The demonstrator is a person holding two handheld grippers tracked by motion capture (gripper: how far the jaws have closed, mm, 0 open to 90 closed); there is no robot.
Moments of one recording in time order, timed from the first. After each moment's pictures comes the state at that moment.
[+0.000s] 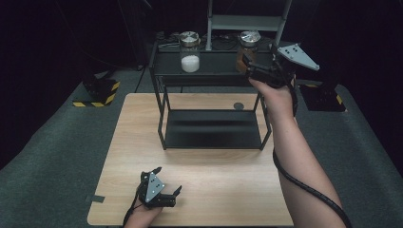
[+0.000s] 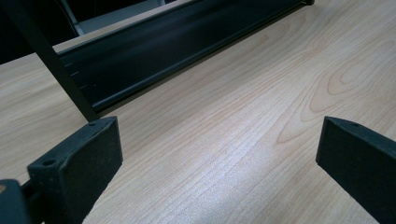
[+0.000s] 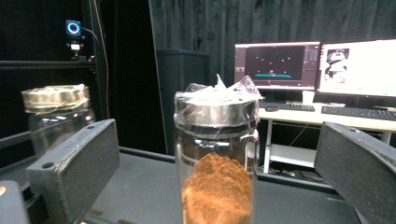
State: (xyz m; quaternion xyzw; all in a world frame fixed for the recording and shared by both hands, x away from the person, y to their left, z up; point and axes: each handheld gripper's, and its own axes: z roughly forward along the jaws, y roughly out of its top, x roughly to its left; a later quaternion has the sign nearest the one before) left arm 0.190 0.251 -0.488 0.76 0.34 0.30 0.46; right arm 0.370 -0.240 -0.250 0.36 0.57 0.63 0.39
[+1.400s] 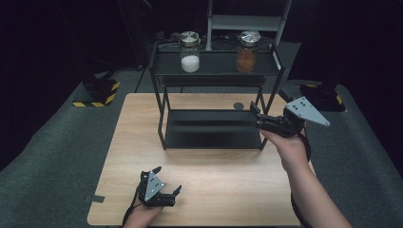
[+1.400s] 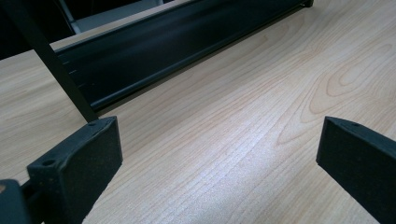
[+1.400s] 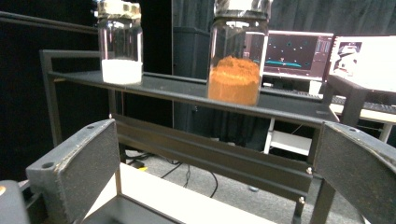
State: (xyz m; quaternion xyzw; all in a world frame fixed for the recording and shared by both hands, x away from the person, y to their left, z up) left arm 0.193 0.254 -0.488 0.76 0.34 0.30 0.47; right arm 0.285 -0.279 -0.318 0.33 0.61 0.60 0.39
